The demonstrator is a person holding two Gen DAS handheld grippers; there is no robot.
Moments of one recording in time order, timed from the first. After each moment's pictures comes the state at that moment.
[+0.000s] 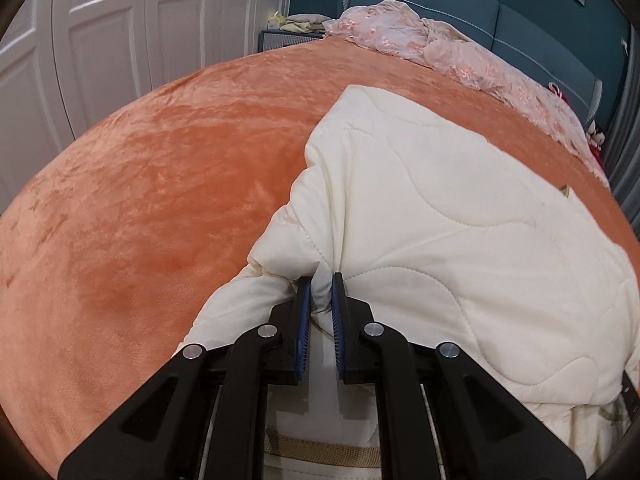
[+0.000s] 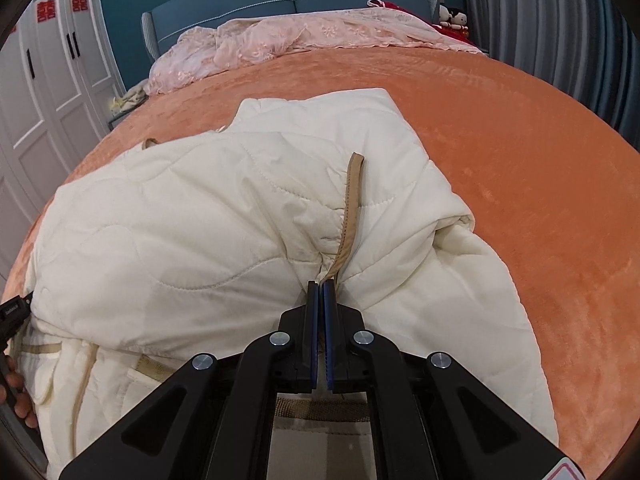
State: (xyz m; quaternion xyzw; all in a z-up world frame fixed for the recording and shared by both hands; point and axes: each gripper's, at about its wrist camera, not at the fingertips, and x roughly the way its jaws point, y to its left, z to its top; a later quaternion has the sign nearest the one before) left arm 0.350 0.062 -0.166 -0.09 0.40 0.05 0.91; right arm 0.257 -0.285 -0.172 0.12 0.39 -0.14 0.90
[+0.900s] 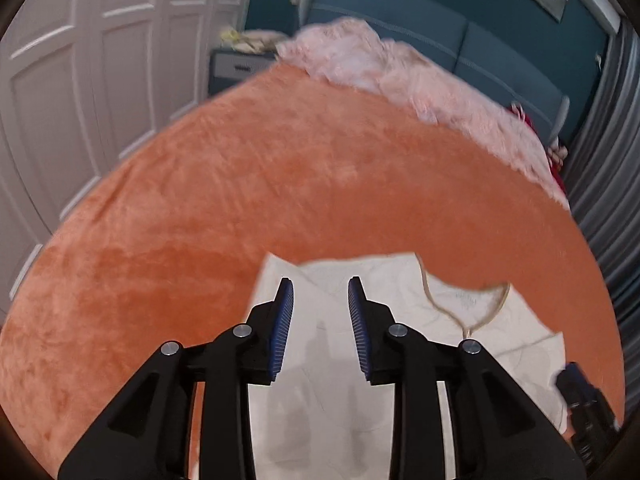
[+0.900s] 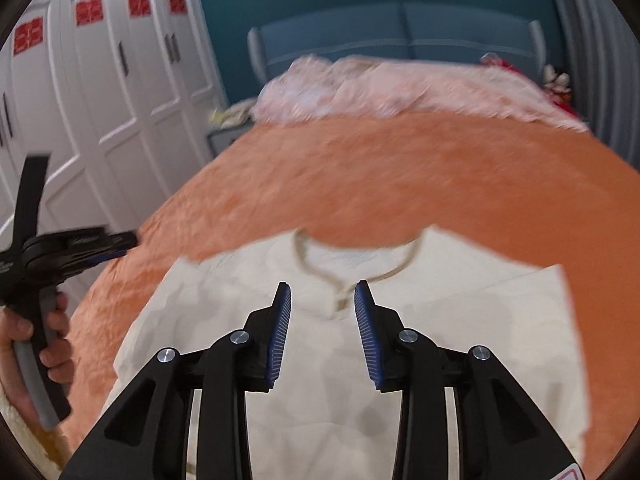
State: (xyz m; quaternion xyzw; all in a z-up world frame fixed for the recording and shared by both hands) left arm 0.477 0.053 -0.051 -0.10 0.41 -0.05 0.91; right arm 0.382 -0.187 -0.070 0.09 0.34 0.04 0.94
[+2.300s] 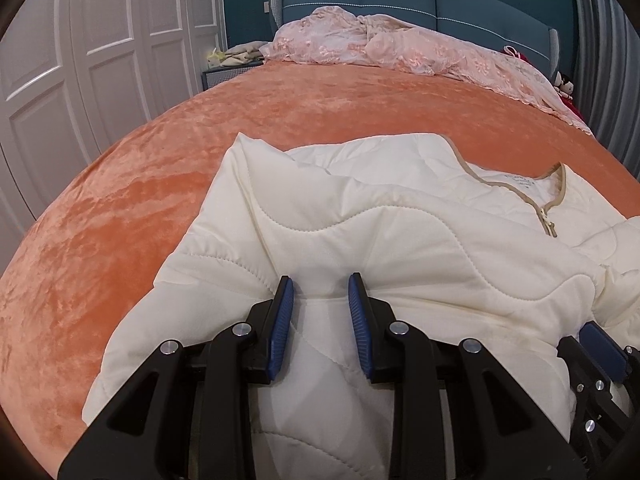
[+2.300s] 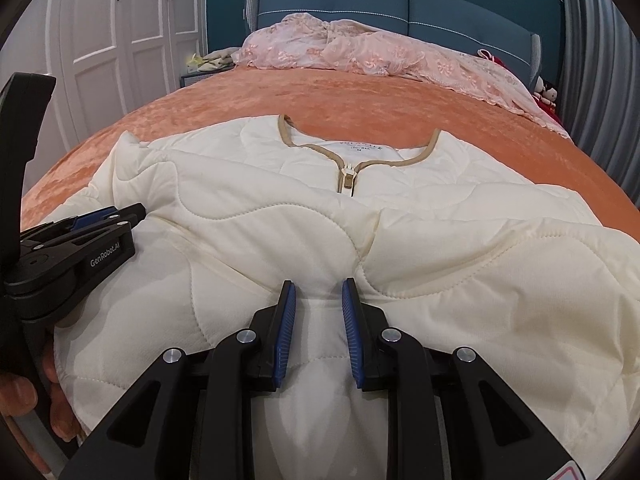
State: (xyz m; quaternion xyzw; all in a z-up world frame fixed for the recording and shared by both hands) left arm 0.430 0.000 -0.177 0.01 0.36 -0.01 0.93; right arm 0.370 -0.140 -0.183 -0.01 0.37 -0.04 0.93
